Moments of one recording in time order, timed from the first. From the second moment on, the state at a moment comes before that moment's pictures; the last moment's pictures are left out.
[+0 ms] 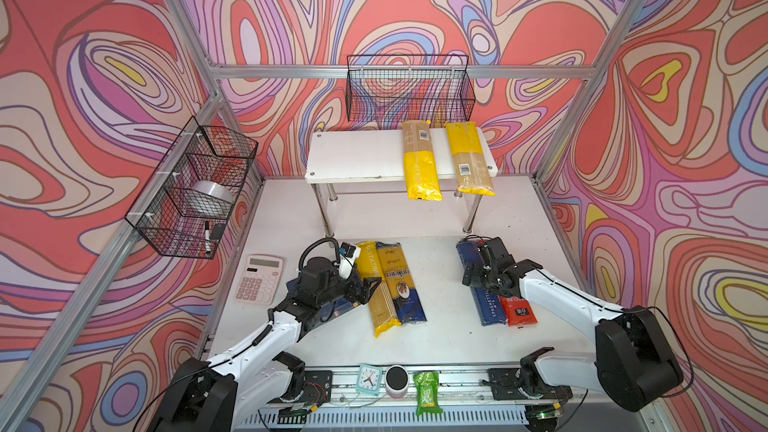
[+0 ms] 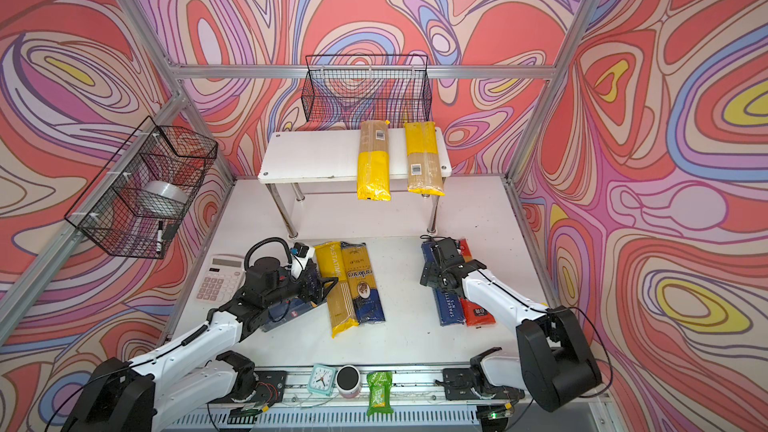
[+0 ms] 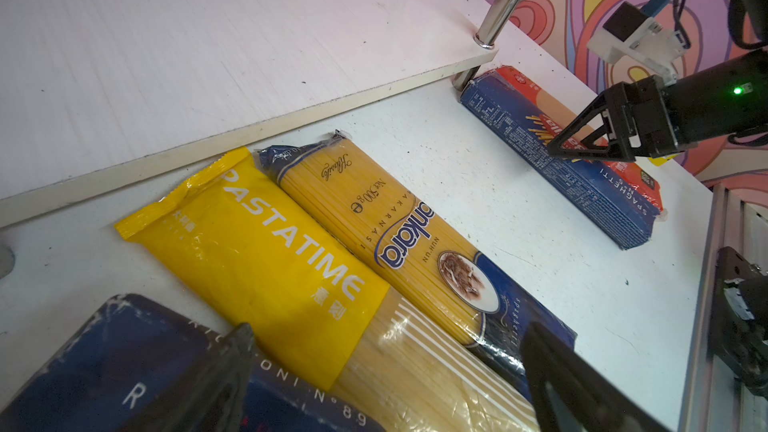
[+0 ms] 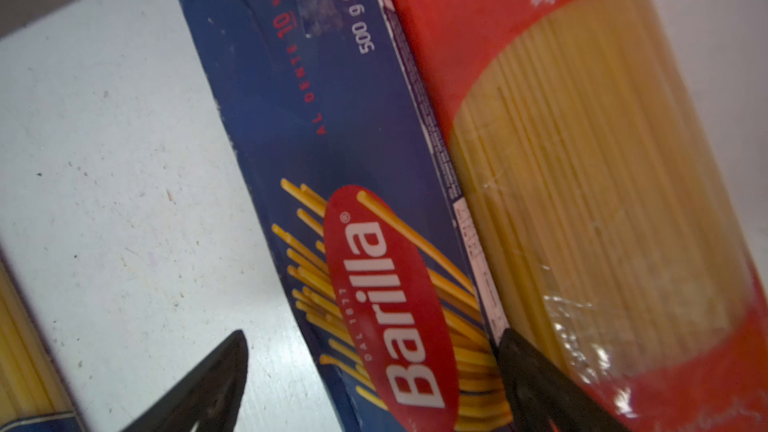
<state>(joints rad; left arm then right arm) -0.41 1.03 0.34 0.20 0.38 -0.15 0.35 1.31 0.68 -0.51 0.11 0.62</state>
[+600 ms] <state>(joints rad) -0.41 1.05 0.34 0.20 0.38 -0.15 0.46 1.37 0.74 -0.57 0.16 0.60</state>
